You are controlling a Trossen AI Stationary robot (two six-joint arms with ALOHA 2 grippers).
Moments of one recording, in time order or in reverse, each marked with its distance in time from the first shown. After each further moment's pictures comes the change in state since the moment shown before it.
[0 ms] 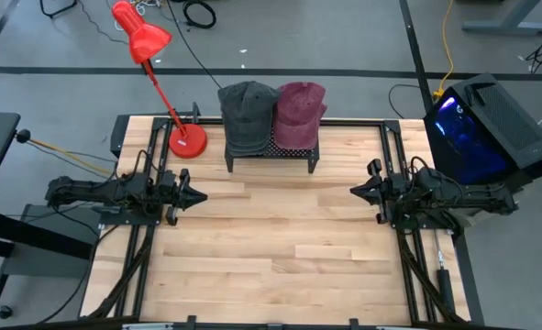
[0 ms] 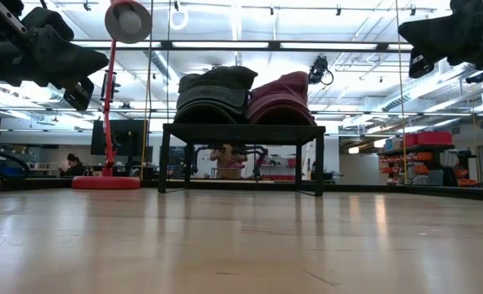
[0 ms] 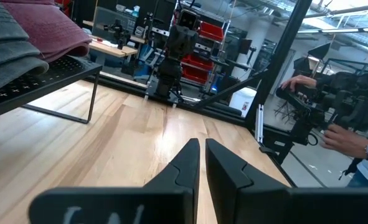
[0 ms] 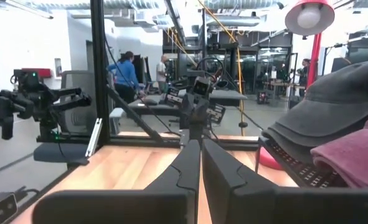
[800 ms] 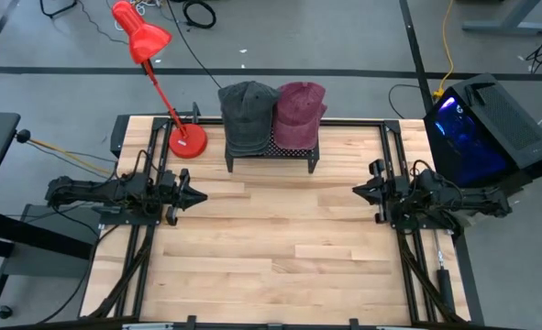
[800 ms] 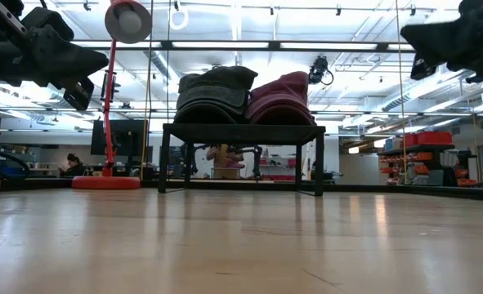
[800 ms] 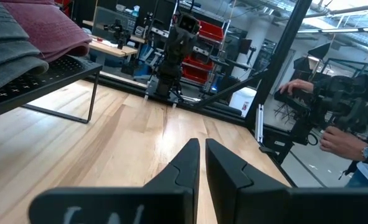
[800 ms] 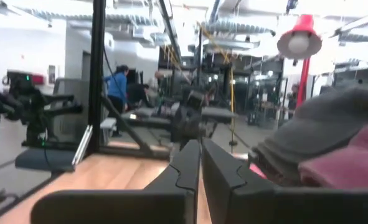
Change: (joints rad) left arm 0.000 0.000 0.000 -0.001 0.000 0.000; right arm -0.002 -0.083 -0.082 0.090 0.010 -0.077
